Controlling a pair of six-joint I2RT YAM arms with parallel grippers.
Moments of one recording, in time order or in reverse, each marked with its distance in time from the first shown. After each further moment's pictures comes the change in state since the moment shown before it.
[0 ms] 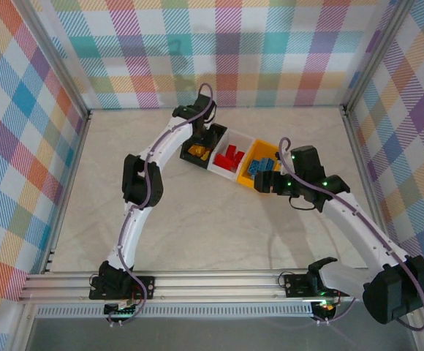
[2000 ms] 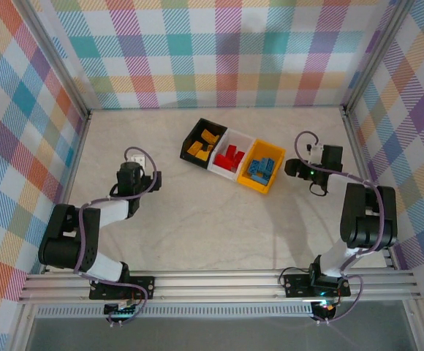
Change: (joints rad) left arm 0.328 -0.966 -1.868 1.526 -0.111 0.146; right arm -0.469 0.547 -0.109 0.676 -0.065 -0.291
